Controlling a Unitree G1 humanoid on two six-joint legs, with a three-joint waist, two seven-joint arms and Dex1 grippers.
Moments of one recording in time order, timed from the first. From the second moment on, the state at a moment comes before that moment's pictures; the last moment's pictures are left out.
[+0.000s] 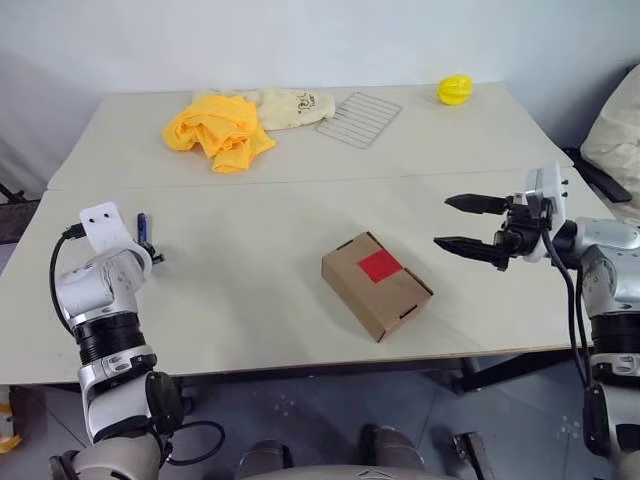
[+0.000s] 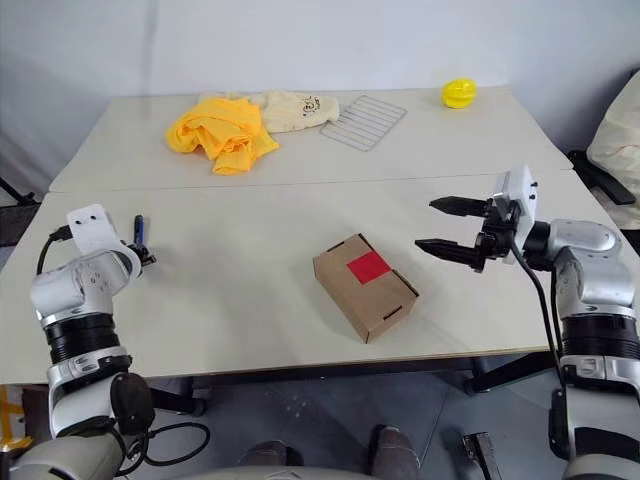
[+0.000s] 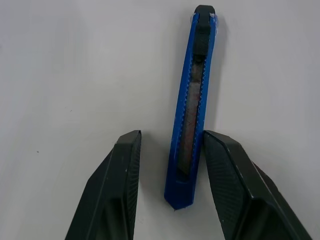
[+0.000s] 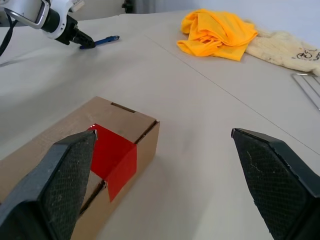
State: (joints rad) left arm -0.73 0.41 0.55 0.26 -0.13 1.08 0.25; right arm -0.68 -0.76 -0.15 0.40 0.45 0.22 1.37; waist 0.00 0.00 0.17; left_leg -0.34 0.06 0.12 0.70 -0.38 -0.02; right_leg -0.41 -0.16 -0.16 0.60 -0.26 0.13
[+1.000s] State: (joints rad) left arm -0.48 0.75 0.07 0.00 -0.16 1.02 -0.33; right arm -0.64 -0.80 -0.17 0.26 0.48 0.29 1.35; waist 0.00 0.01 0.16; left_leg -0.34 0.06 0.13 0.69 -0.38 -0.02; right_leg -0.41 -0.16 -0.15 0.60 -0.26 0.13
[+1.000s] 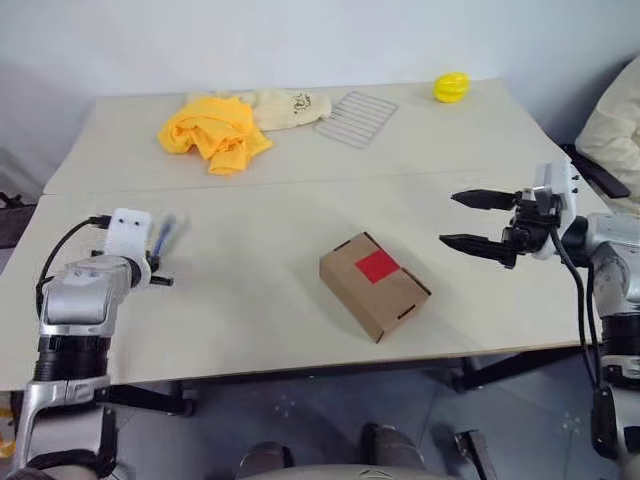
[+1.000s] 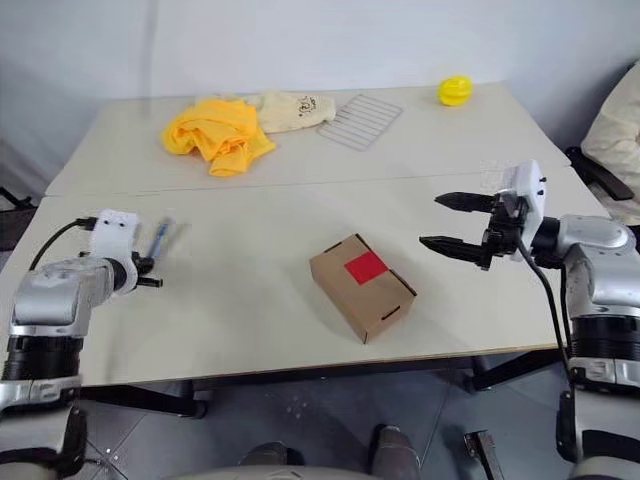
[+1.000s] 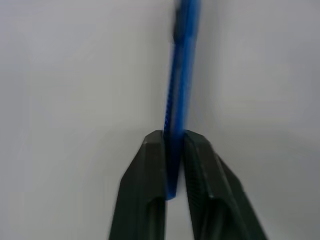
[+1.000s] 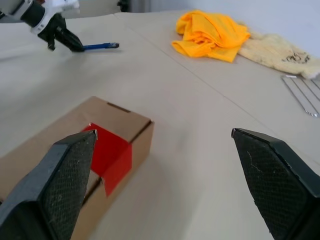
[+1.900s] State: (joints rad) left arm -0.24 0.84 -0.01 -0.03 -0.19 0.11 -1.04; right arm -0.36 -0.78 -0.14 -0.47 0.70 0.64 1.03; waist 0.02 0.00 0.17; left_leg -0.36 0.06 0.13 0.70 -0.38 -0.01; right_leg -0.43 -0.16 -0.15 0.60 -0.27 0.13
